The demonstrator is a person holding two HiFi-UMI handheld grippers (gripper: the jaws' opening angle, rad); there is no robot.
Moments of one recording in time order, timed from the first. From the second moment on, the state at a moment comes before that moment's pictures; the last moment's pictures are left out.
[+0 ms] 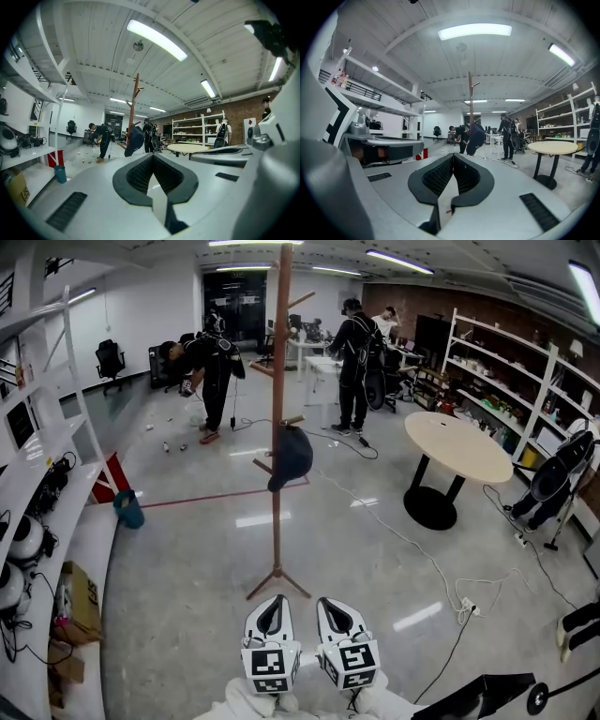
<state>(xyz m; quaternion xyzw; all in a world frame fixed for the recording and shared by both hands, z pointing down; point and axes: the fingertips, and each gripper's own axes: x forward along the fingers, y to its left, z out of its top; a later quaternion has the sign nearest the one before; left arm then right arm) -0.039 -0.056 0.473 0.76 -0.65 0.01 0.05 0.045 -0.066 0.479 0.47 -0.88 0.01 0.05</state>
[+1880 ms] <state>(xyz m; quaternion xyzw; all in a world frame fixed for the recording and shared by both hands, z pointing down) -0.082 -0.264 0.484 0.75 -0.66 0.02 0.06 0.021 -0.295 0.473 0.50 -0.87 -0.02 0.04</state>
